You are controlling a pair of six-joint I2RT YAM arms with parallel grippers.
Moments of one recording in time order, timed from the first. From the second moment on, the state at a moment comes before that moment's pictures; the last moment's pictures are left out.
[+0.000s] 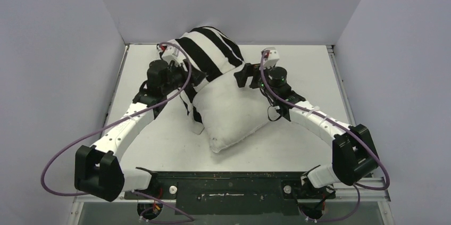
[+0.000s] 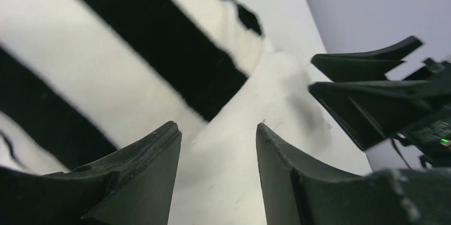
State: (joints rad) left arm -0.35 1.31 1.01 0.05 0.26 -0.57; right arm 0.47 1.43 0.91 0.36 -0.03 0.36
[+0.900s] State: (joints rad) left arm -0.23 1.08 0.46 0.23 0.22 -0.79; right arm 1.01 1.72 1.38 -0.22 0.46 -0.04
